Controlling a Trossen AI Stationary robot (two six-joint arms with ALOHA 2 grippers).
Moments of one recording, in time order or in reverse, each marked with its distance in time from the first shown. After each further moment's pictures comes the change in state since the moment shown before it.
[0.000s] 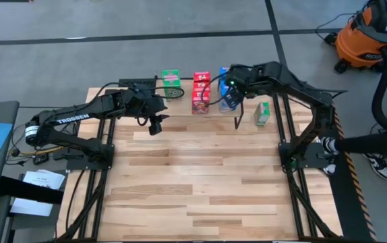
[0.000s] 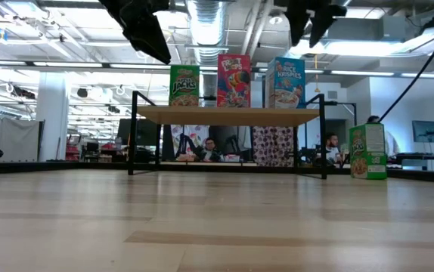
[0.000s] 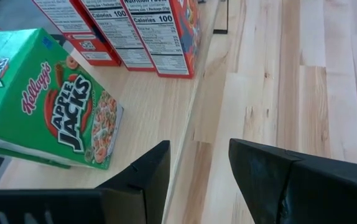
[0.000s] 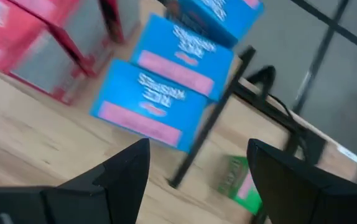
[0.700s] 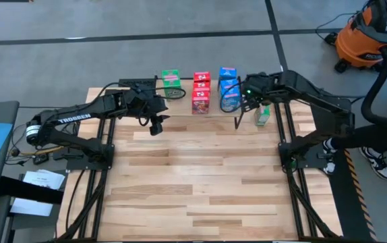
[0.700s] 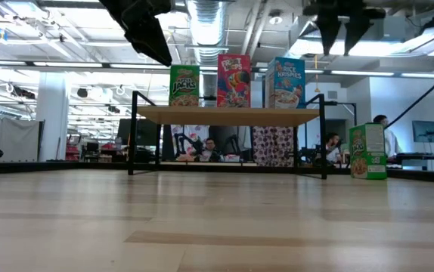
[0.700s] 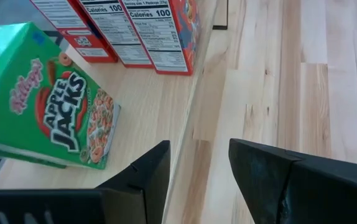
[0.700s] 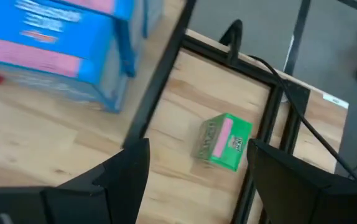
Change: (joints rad) left arm 0.000 0.017 0.000 0.003 0.000 0.000; right arm -0.008 -0.236 -0.329 0.017 0.031 0.186
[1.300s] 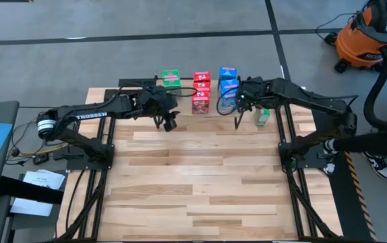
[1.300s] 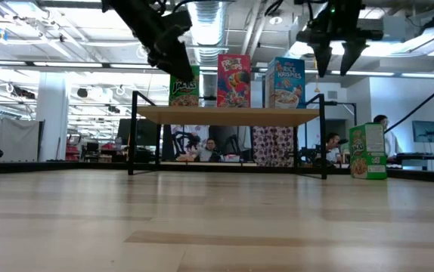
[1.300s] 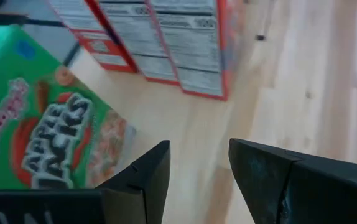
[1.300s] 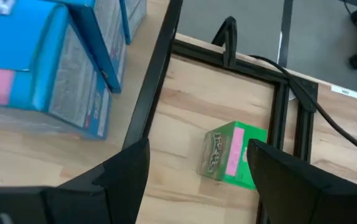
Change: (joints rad) left arm 0.002 0.166 0.000 0.194 -0.108 -0.059; right arm -0.039 -0.026 -0.228 0.200 0.088 0.061
